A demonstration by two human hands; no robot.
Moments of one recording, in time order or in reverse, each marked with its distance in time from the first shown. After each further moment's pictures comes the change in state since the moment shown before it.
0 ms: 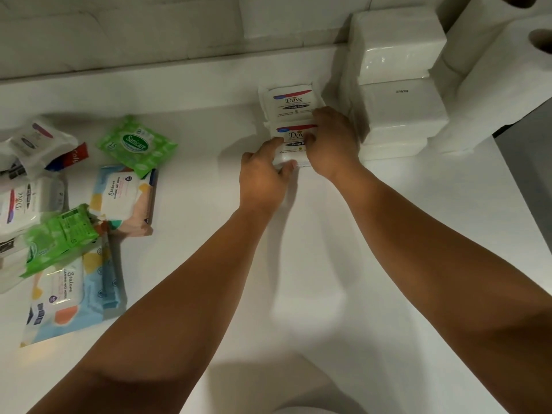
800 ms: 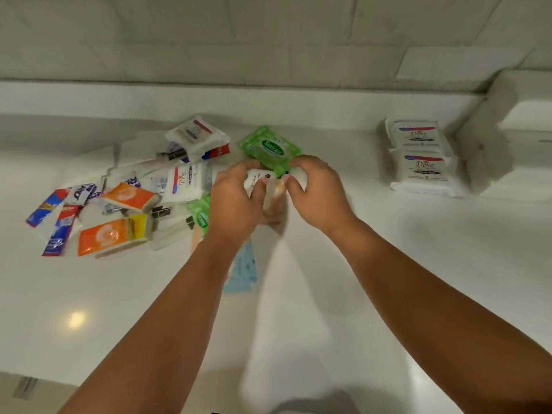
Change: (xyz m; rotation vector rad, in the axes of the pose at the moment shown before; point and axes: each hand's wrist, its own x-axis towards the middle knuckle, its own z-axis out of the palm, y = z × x) left_hand -0.061 -0.122 -0.251 0.066 0.246 -0.040; right_hand -0.114 -0.237 0.053 0.375 -0.080 -0.349
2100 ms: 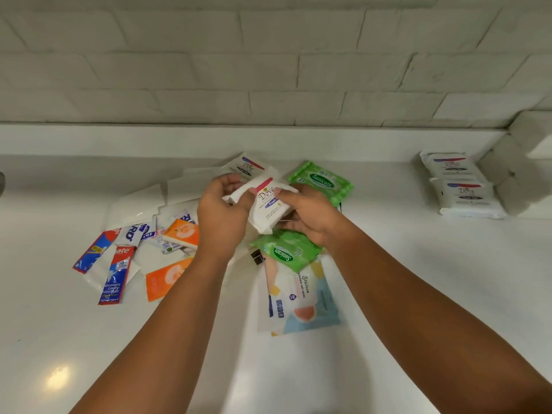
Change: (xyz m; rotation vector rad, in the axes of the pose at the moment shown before) left_hand 0.062 -0.101 -0.118 -0.512 0.072 -0.226; right_hand 0.054 -0.110 0.113 1.025 -0.218 0.672
